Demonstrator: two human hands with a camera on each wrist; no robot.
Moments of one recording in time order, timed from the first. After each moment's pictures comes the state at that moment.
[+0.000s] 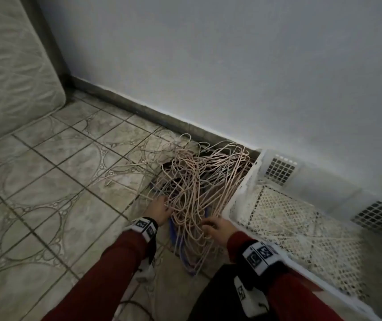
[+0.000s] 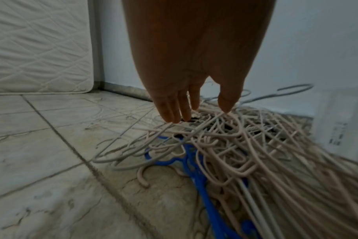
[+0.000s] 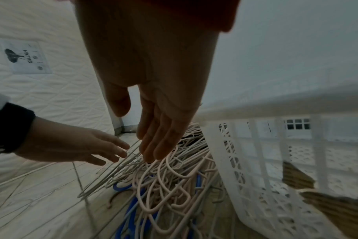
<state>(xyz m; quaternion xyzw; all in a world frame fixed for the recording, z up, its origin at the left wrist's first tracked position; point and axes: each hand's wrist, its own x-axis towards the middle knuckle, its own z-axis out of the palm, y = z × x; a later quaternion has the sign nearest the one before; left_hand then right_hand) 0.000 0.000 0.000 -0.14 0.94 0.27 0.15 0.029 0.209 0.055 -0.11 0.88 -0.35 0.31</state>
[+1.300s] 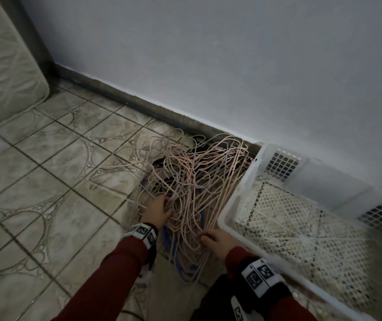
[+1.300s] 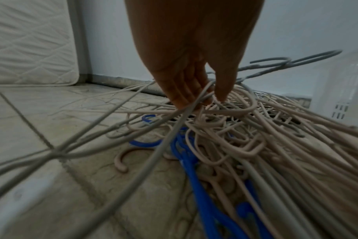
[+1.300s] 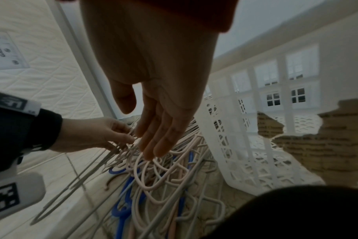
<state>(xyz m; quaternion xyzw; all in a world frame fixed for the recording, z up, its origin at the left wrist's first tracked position) -0.021 0.014 -0.026 -0.09 0.95 0.29 0.10 0.021 0.224 0.017 -0.10 0.85 -0.39 0.33</state>
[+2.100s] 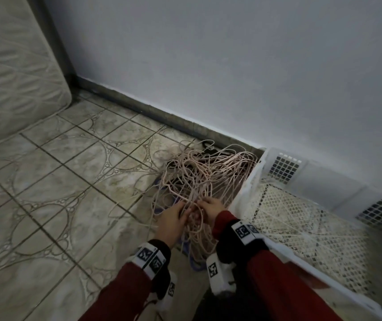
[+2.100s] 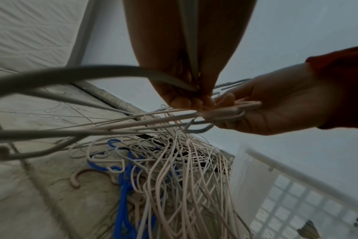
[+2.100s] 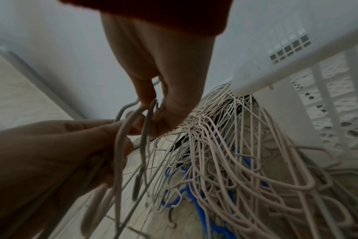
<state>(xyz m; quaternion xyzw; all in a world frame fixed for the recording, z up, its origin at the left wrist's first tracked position) 0.068 0.045 0.053 -0.06 0.90 0.43 -0.03 0.011 0.156 0.059 0.10 0.65 -0.70 0.27</state>
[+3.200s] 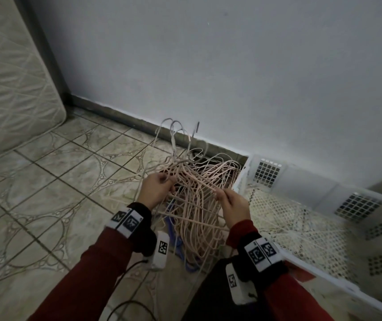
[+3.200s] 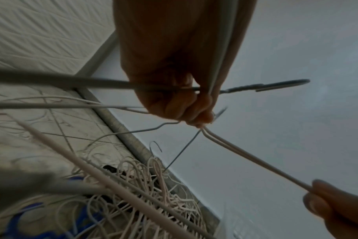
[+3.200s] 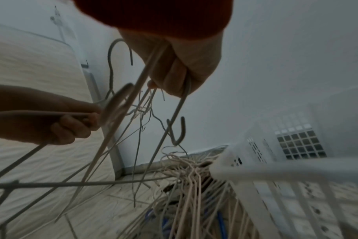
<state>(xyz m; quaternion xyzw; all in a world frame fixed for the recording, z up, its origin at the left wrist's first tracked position) 0.041 0.030 0.147 -0.14 0.85 0.51 -0.03 0.053 0.222 0.113 -0.04 0.86 -0.50 -0.10</state>
